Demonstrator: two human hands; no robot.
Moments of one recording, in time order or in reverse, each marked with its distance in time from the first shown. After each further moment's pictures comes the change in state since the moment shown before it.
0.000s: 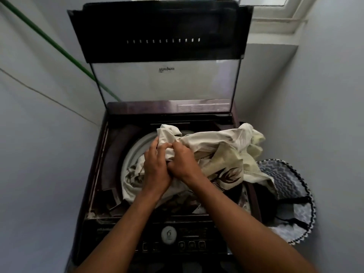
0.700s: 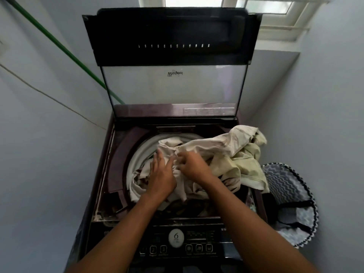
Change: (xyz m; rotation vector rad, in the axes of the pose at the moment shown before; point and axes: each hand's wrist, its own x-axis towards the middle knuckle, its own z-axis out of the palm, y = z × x) left_hand -0.005 -0.028 0.008 0.131 -0.459 -0.118; right_hand 0.011 0.022 0.002 -0.087 -0.125 0.044
